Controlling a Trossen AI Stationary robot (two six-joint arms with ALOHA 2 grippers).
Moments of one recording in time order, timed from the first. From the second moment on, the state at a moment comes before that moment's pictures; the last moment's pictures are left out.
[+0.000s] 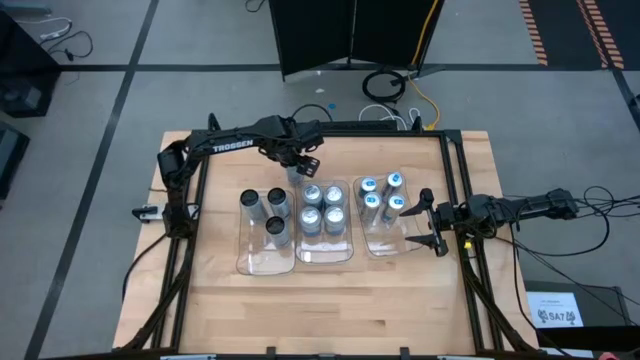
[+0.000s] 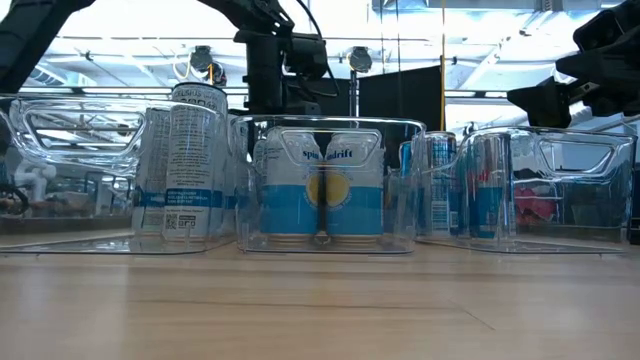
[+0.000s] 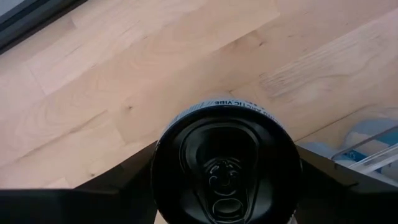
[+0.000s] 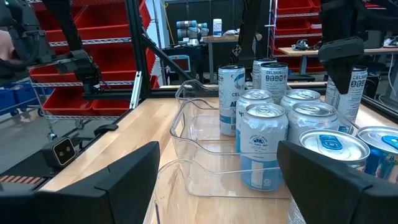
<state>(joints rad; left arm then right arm) 0.41 1.91 1.68 -1.17 -0.16 -0.67 0.18 0.05 0.02 0.03 0.02 0.07</state>
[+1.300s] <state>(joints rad) -0.15 1.19 1.68 -1.55 -0.30 -1.13 0.18 0.05 0.02 0.02 0.02 0.07</state>
